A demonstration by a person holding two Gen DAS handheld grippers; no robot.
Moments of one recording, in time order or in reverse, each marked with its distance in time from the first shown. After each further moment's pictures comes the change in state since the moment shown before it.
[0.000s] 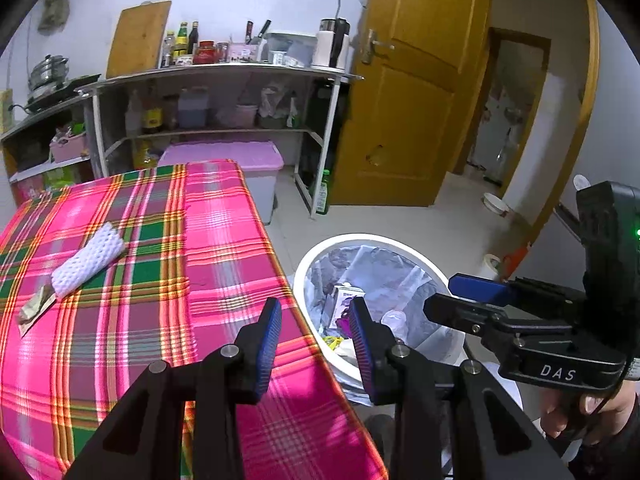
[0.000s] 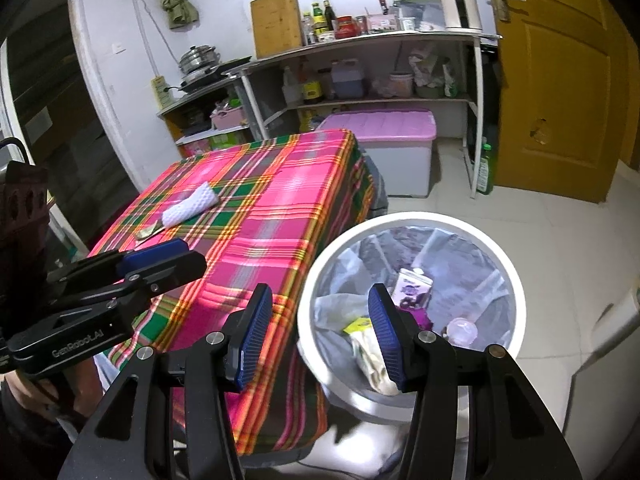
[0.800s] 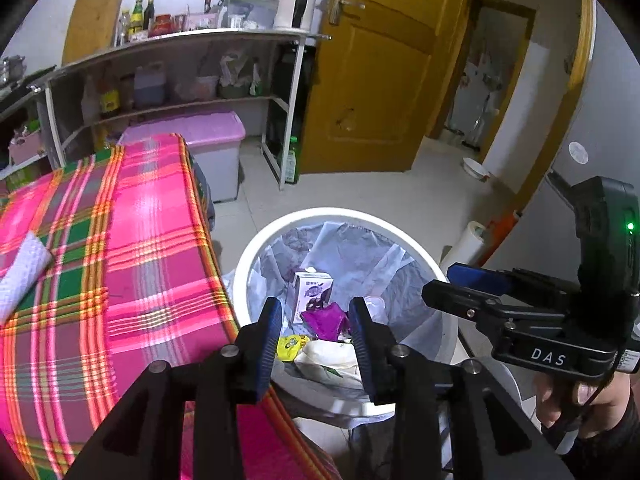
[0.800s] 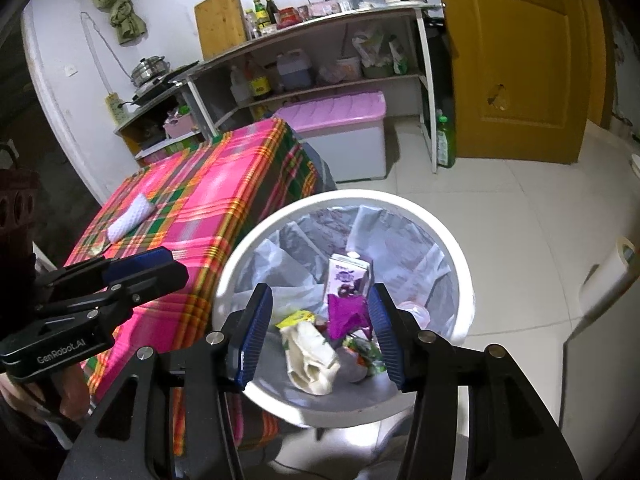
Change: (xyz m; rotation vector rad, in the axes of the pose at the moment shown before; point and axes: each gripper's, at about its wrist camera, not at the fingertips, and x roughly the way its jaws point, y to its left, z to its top) left arm 0.071 -0.035 0.012 0.068 0.121 -0.085; right arm 0.010 -0.070 -0.010 0.130 0.019 -0.091
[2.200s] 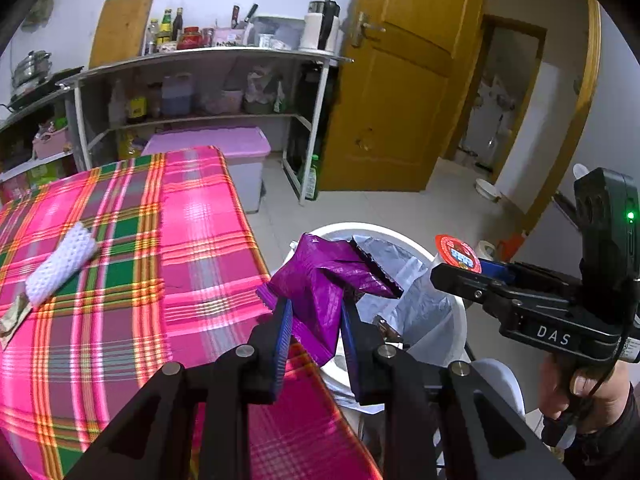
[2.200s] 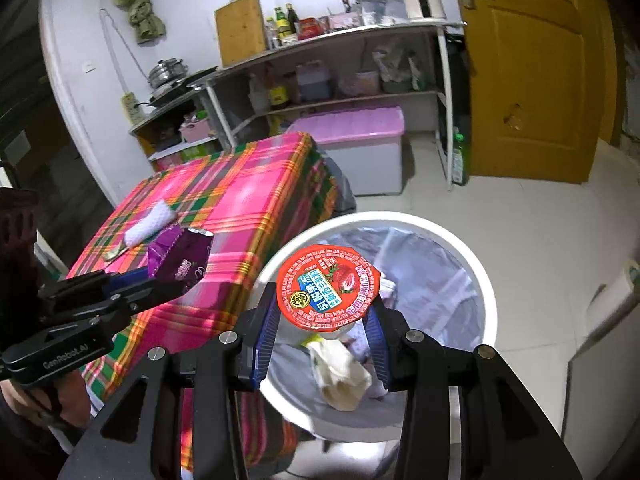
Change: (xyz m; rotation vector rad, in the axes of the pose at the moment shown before) left arm -0.032 0.025 -0.011 -0.041 -0.054 0.038; right arm 0.002 0.021 0.008 -0.033 -0.028 0.021
